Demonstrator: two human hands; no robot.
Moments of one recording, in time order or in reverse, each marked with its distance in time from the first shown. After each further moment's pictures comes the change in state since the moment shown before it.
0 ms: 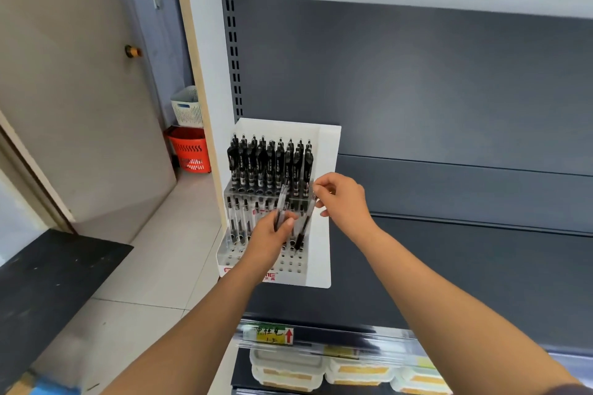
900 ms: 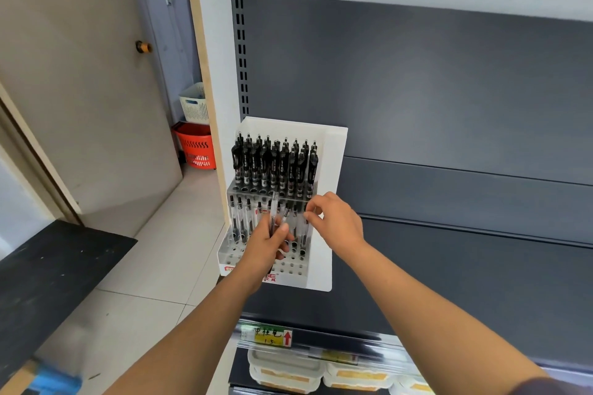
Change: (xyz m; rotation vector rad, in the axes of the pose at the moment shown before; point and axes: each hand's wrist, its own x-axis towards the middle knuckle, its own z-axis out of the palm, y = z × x) left_hand -0.005 -0.017 -0.005 -0.107 0.003 -0.077; right_hand -0.003 0.031 0.022 -0.592 -0.098 -0.118
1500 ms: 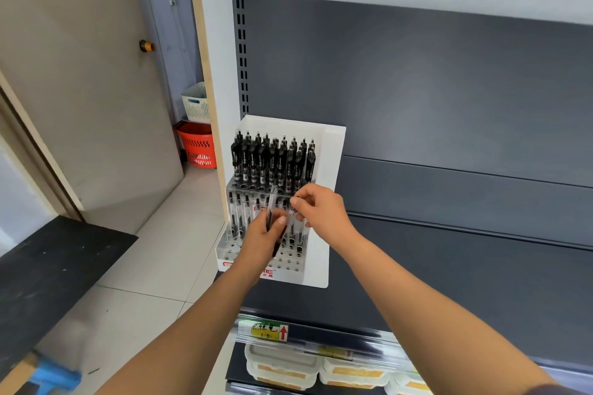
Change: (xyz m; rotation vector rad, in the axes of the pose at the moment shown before) left_hand -0.004 0.009 0.005 0.055 0.097 0.126; right_hand -0.005 -0.033 -0.023 0.527 -0.080 0.049
